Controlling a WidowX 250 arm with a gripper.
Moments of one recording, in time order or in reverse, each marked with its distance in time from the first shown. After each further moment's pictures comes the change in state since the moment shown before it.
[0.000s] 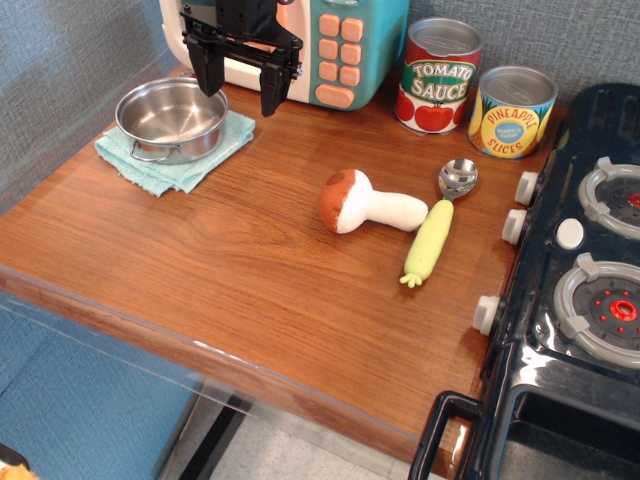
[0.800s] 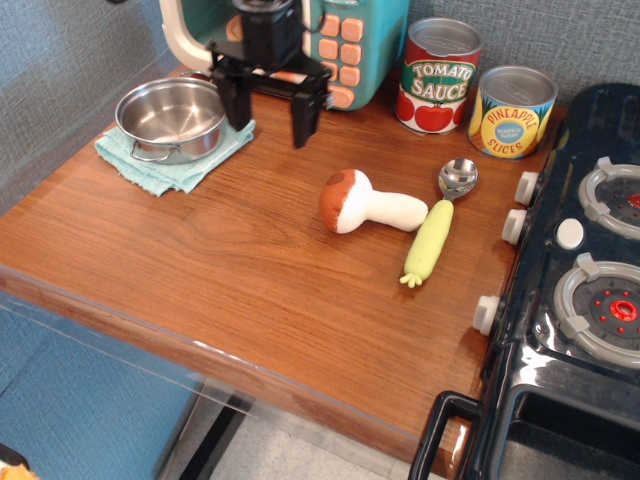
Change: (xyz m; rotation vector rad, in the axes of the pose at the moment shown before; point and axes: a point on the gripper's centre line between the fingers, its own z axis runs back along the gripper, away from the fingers) arm -0.022 -0.046 0.004 -0.091 0.034 0.010
